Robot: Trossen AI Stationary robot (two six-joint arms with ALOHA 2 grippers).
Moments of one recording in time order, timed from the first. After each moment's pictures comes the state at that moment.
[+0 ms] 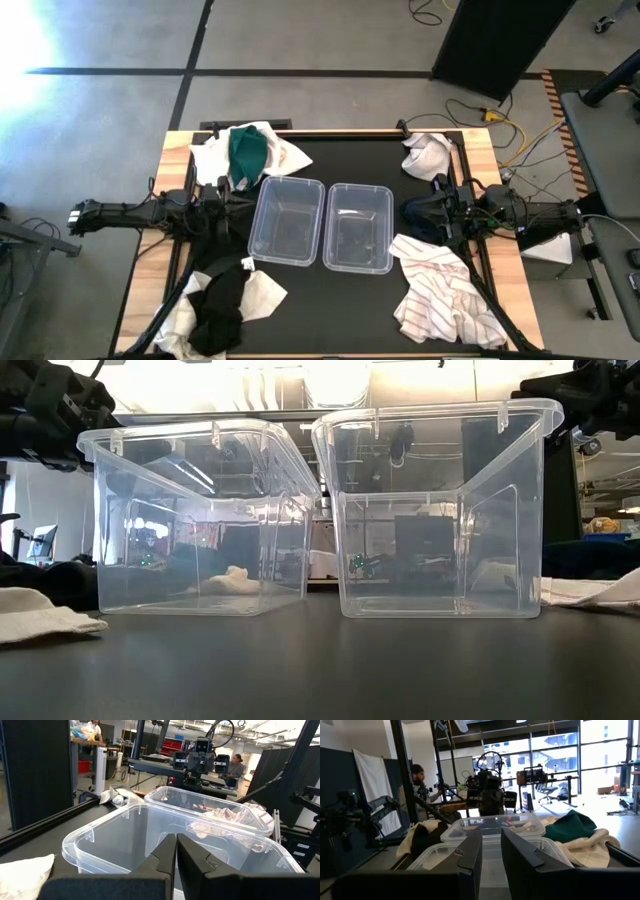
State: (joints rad) left arm 0.00 0.16 0.07 0.10 -0.17 -0.19; right arm 0.00 0.04 0.10 0.11 -0.05 0.13
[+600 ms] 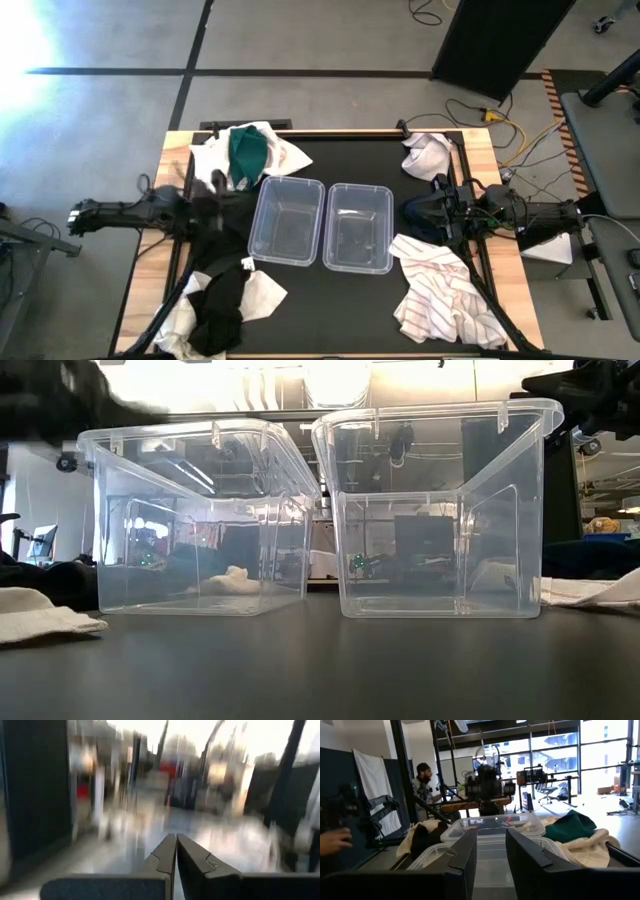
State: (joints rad) left arm 0.00 0.16 0.12 0.21 -0.17 -0.11; right arm 0.00 0.04 0.10 0.11 -0.05 0.13
